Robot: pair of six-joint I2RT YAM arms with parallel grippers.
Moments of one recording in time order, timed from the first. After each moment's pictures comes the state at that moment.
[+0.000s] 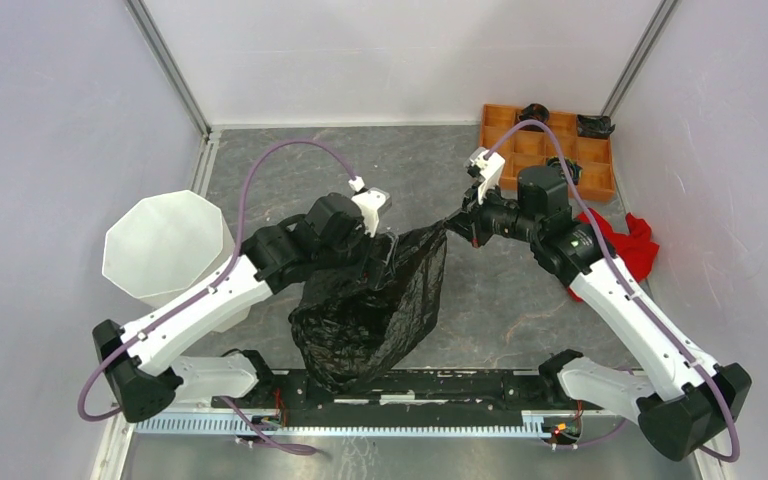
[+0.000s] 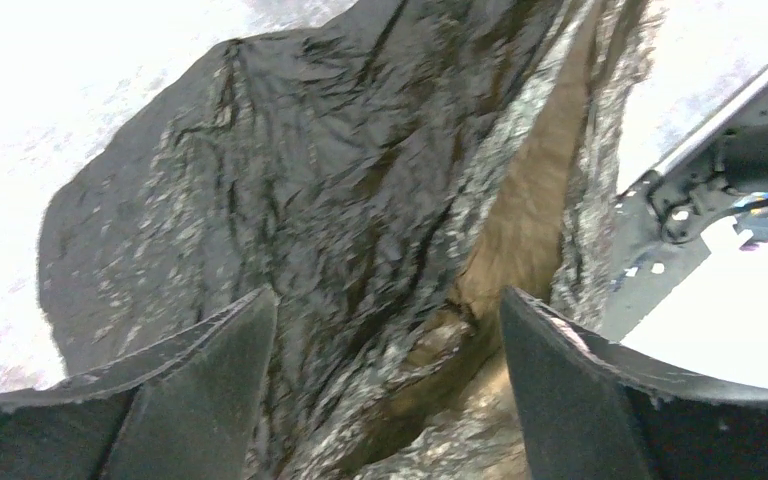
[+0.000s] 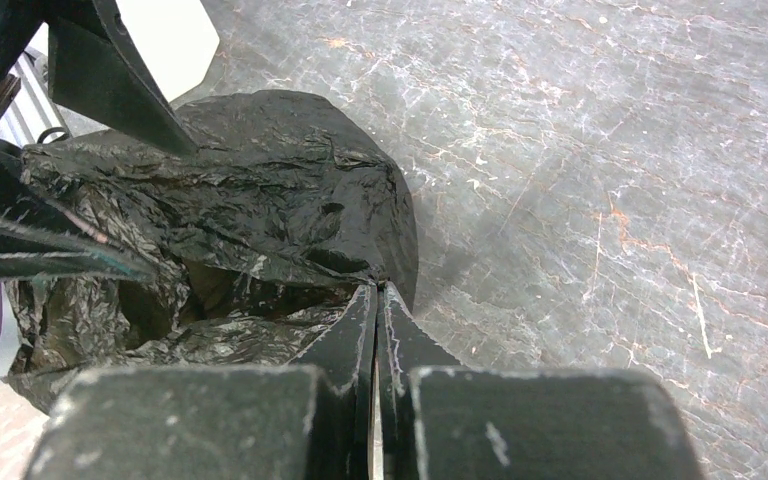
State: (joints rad) left arm -0.87 1.20 1.21 -0.77 0.03 -0.30; right arm 0.49 1.07 1.06 -0.40 -0.45 0.00
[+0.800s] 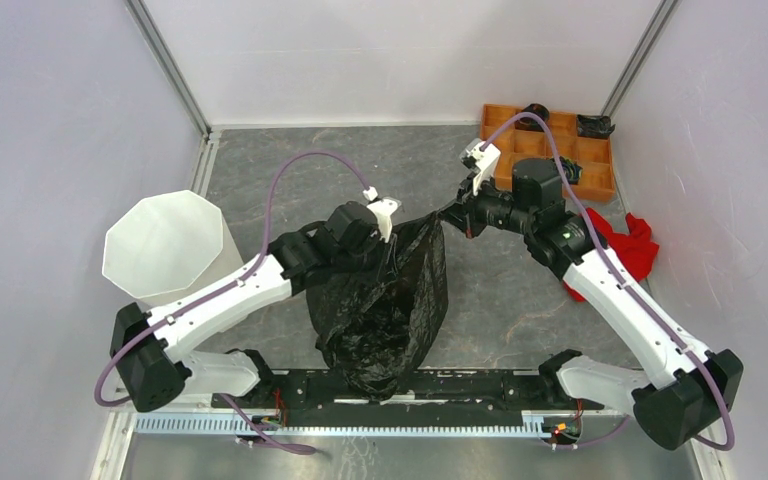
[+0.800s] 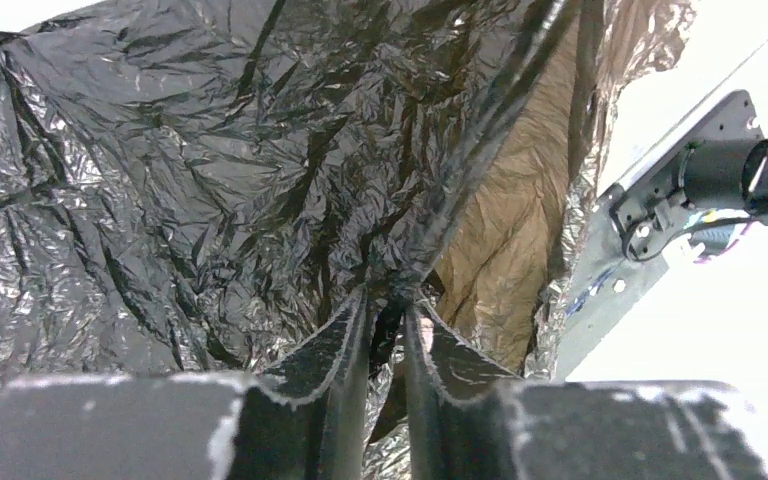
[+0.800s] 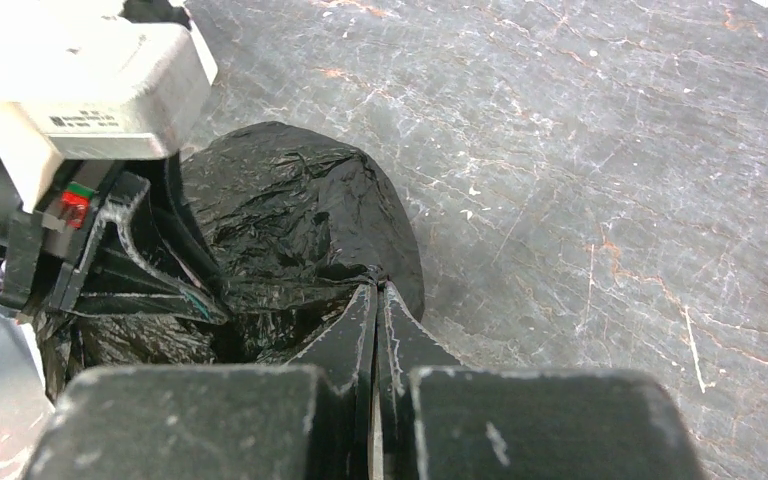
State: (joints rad) left arm -0.88 1.26 1.08 -0.58 0.10 -0.39; right arm 0.49 1.13 1.08 -0.34 -0.47 0.02
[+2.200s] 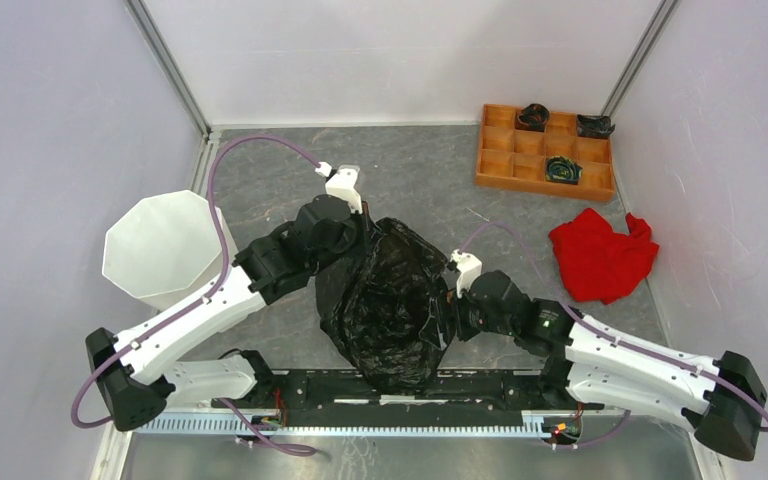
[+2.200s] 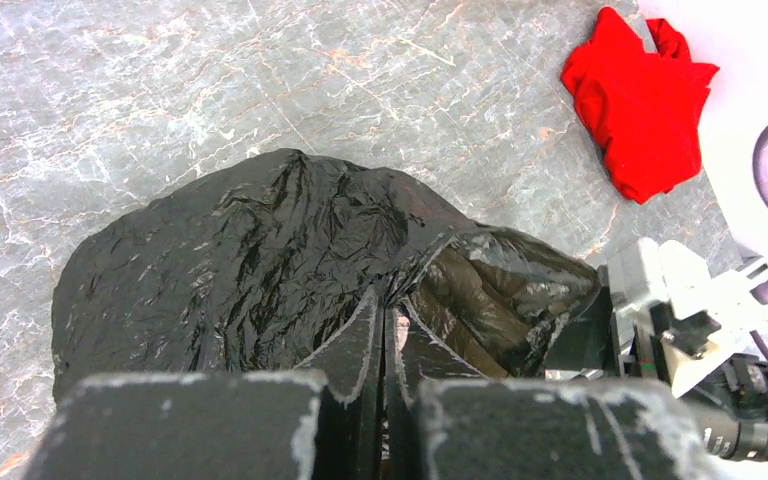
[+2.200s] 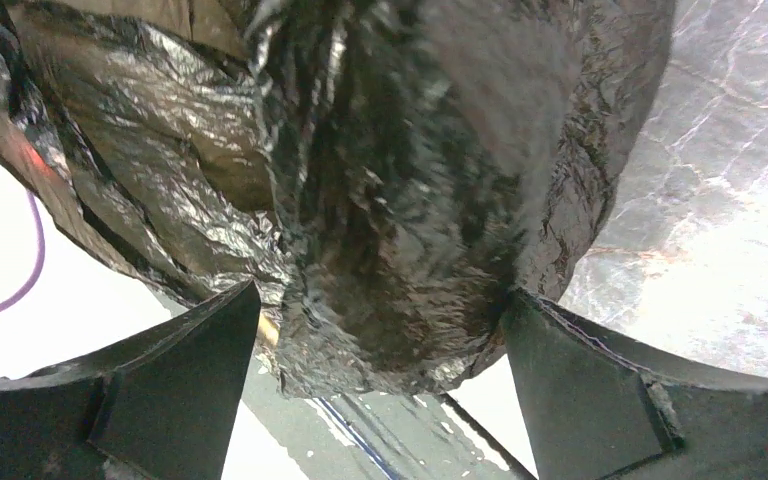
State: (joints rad) left arm -0.89 1.12 1.10 -0.46 -0.25 -0.54; right arm 0.98 0.84 0.51 -0.33 -0.06 0.56
